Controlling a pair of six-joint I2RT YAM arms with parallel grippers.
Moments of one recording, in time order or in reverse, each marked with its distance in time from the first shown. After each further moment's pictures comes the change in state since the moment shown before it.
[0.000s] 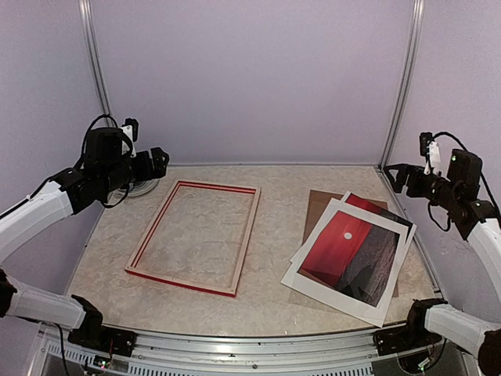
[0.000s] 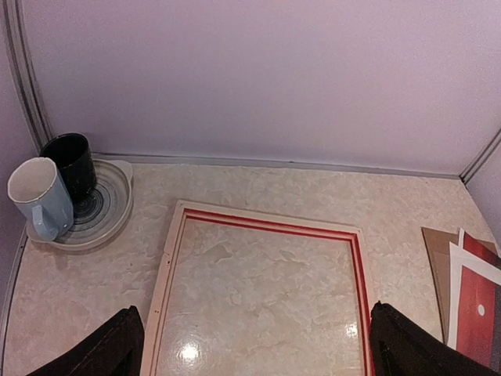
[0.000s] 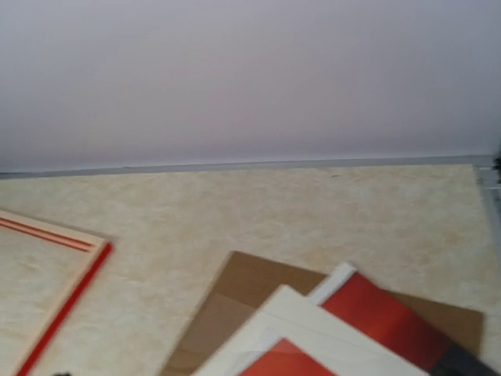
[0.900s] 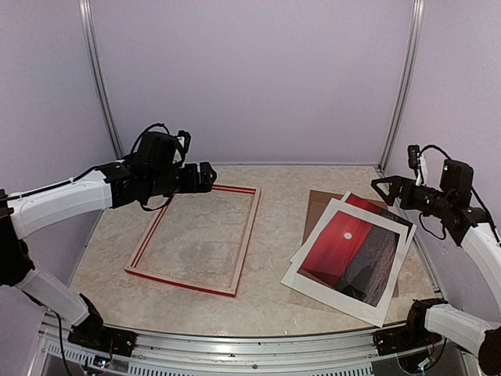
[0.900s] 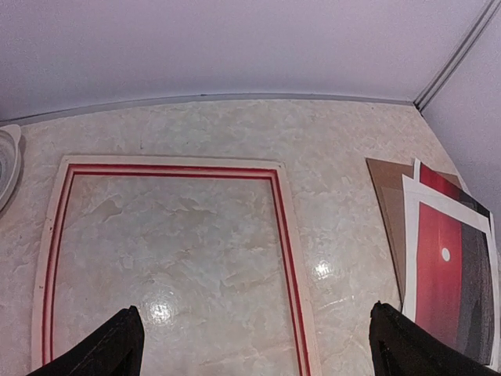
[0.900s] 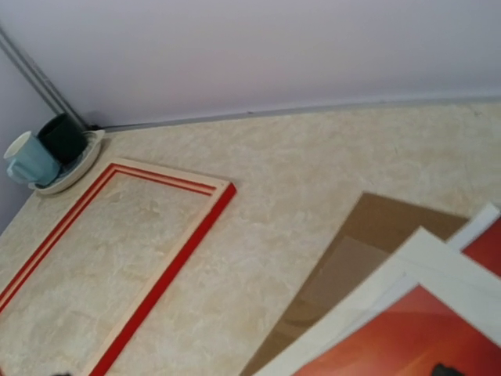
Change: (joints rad) left arm -0.229 0.281 0.140 -0.018 0.020 -0.103; right arm 0.002 0.006 -0.092 0.036 -0.288 0.112
